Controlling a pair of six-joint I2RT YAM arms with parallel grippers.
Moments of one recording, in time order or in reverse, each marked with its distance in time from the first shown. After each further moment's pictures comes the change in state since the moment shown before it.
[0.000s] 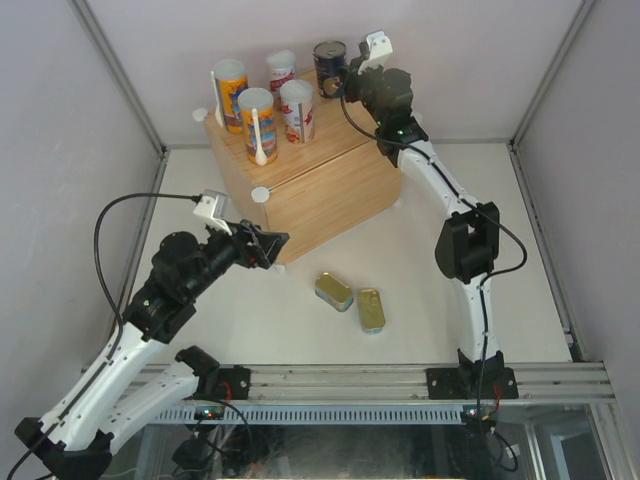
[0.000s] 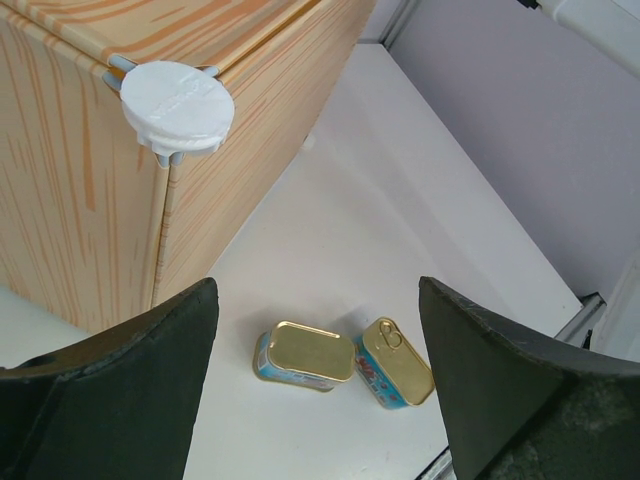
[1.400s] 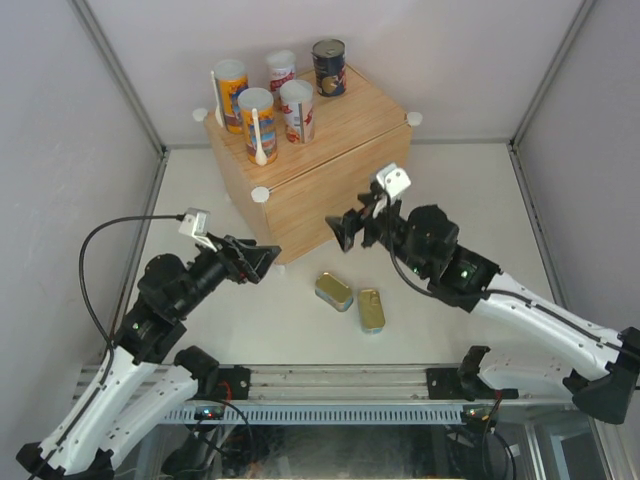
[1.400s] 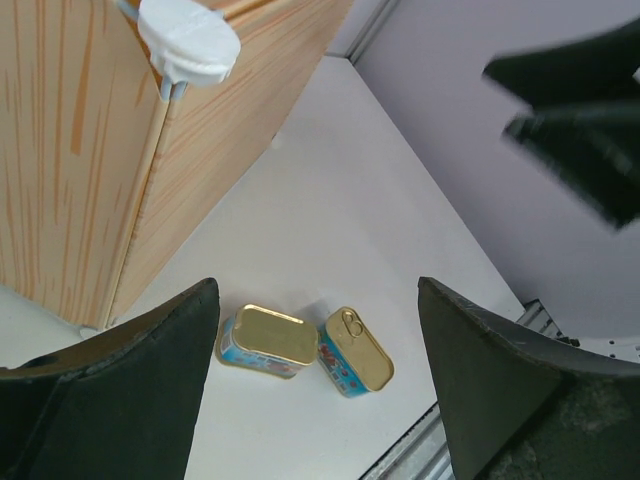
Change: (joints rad) left arm 0.028 -0.154 -0.092 -0.009 0.046 -0.108; right arm 0.490 -1.112 -1.088 -0.222 0.295 0.018
